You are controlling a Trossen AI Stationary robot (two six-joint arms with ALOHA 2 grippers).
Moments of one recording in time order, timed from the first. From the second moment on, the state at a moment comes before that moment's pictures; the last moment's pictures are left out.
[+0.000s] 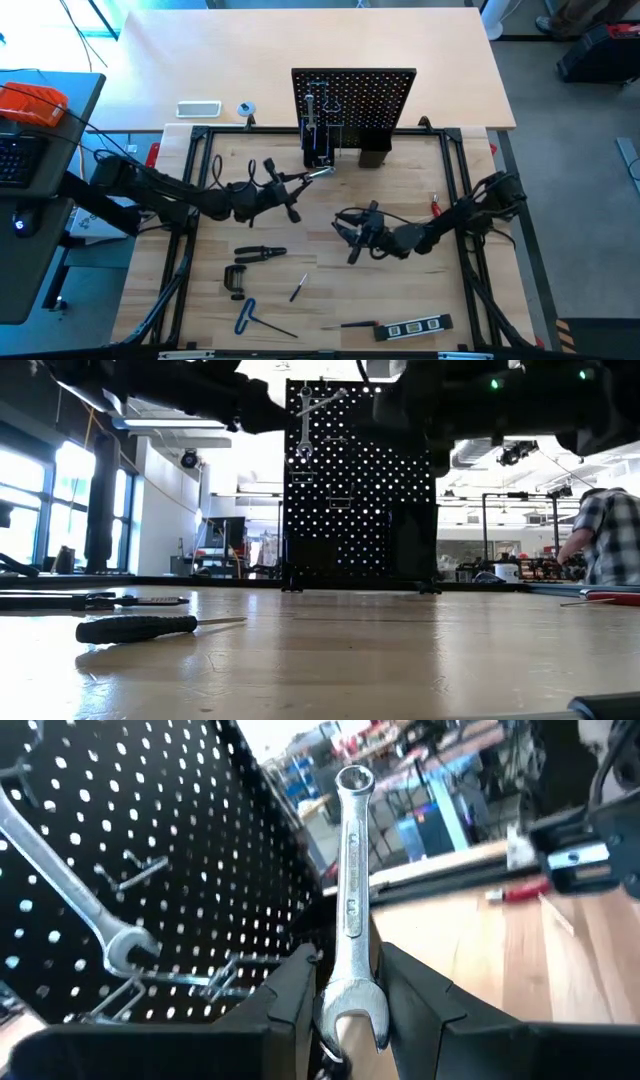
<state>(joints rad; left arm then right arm) -0.09 1.38 0.60 0.79 -0.63 0.48 0.36 1.77 0.61 1.28 0.75 0.12</state>
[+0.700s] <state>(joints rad) -0.14 1.56 0.60 1.19 -0.66 0.57 0.23 1.77 0.62 1.53 0.58 0.03</state>
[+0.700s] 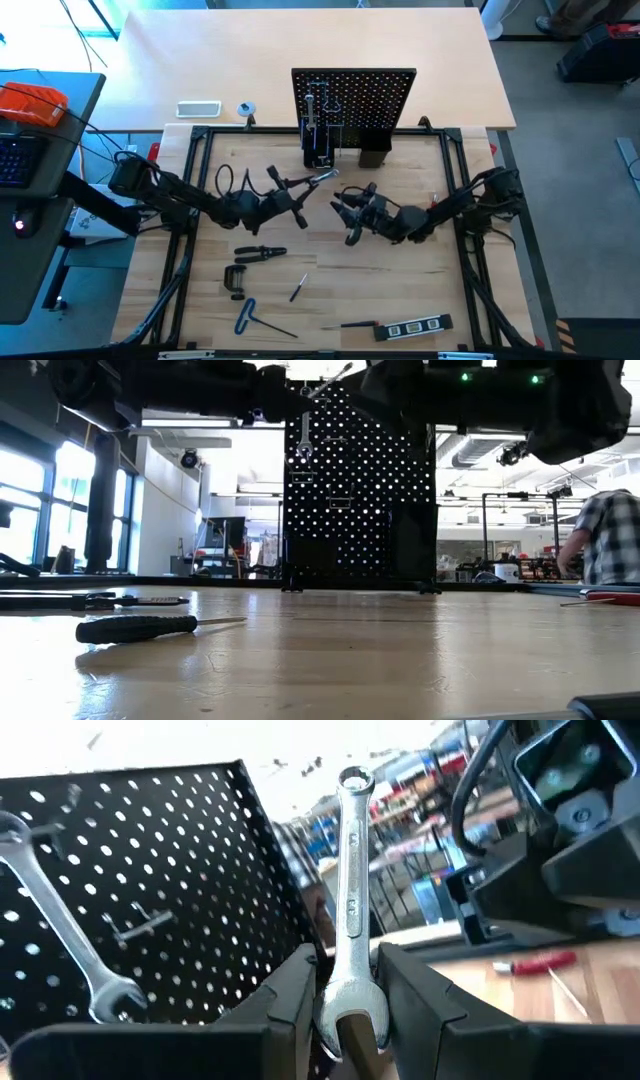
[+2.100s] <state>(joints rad) -0.13 1.56 0.62 1.22 -0.67 0.69 0.18 1.77 0.83 1.21 0.58 -0.01</state>
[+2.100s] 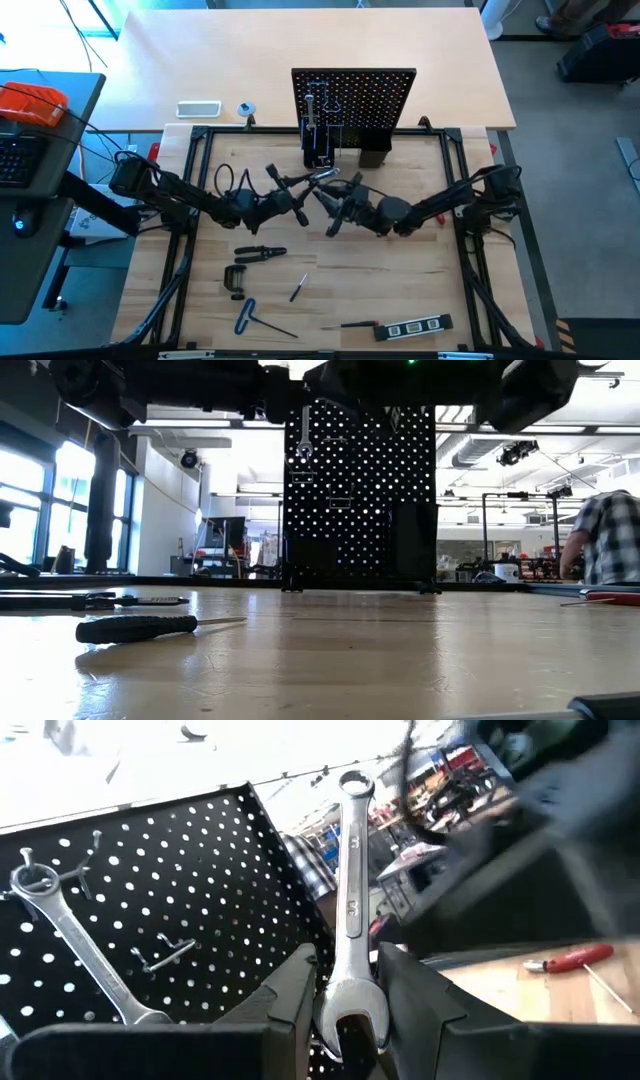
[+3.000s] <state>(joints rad) -0.12 1.56 0.62 1.26 -0.64 0.68 0.21 1.60 0.72 0.95 0.78 0.13</state>
